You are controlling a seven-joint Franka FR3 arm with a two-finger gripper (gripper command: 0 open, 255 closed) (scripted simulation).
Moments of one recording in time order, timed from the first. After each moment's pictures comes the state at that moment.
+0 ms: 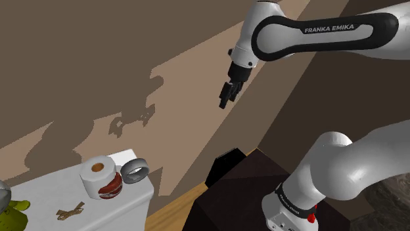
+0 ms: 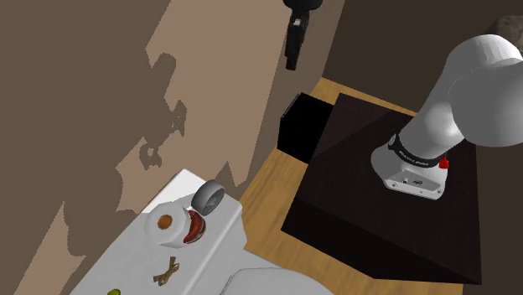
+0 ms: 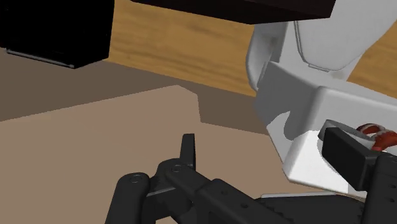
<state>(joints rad) 0.16 -0.53 -0.04 -2.49 0.02 1.95 -0.11</state>
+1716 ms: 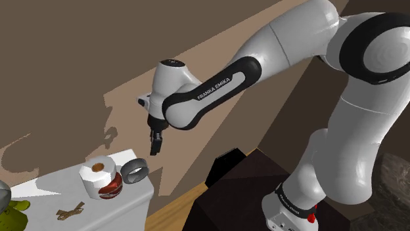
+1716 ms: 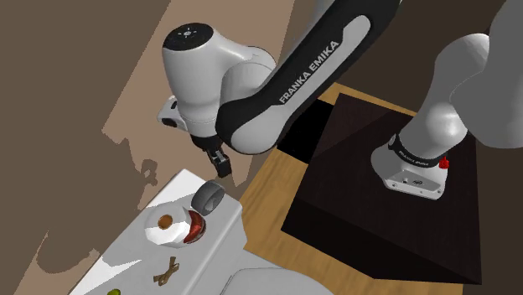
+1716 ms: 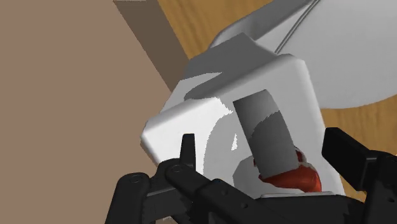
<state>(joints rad) 0.42 0.23 0.13 -2.23 0.03 2.55 -0.55</state>
